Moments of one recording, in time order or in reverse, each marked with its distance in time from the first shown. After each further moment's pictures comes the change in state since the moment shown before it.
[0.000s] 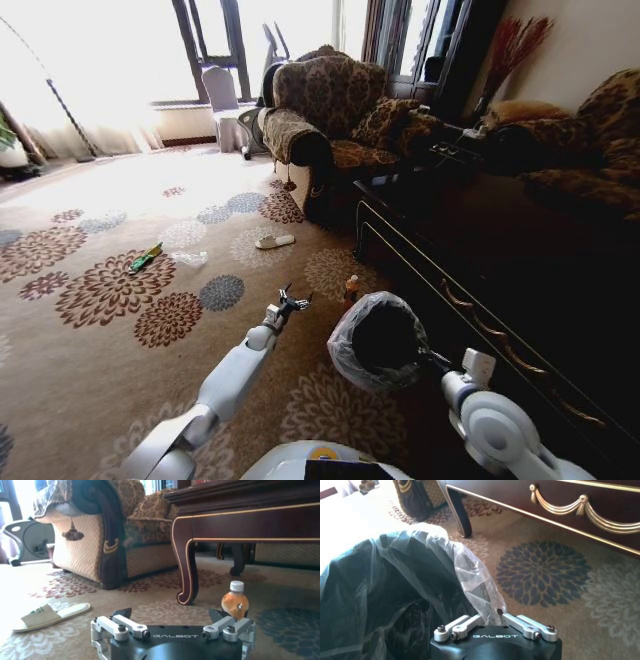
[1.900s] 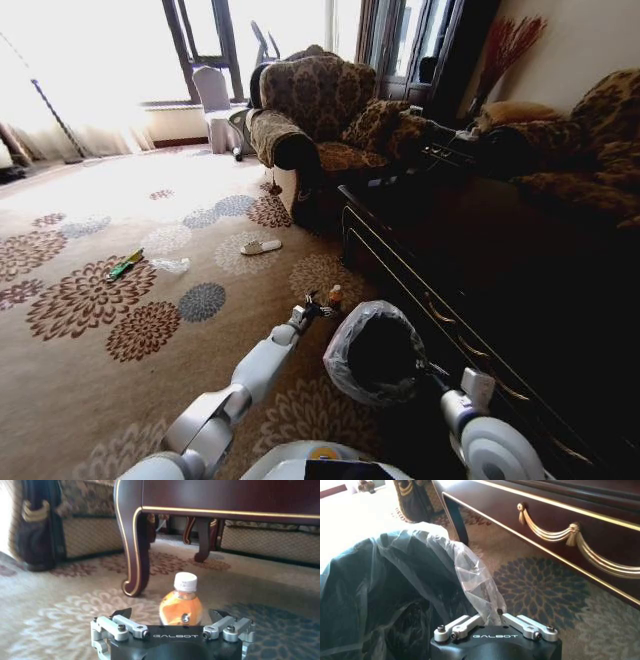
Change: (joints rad) left arm -0.129 -0.178 0.083 0.292 -0.014 -0.006 0.124; right arm -0.157 0.024 -0.017 0.030 -0.209 0.059 -0.102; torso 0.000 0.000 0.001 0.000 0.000
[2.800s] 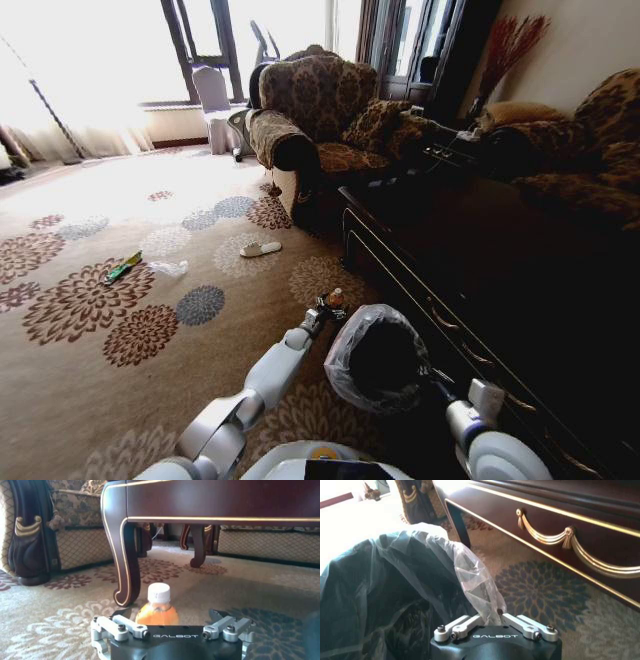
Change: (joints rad) left arm 0.019 -0.066 -0.029 -0.007 0.120 -0.031 -0.070; right arm -0.049 0.016 0.038 0.013 -0.026 0.019 -0.044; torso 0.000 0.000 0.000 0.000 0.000
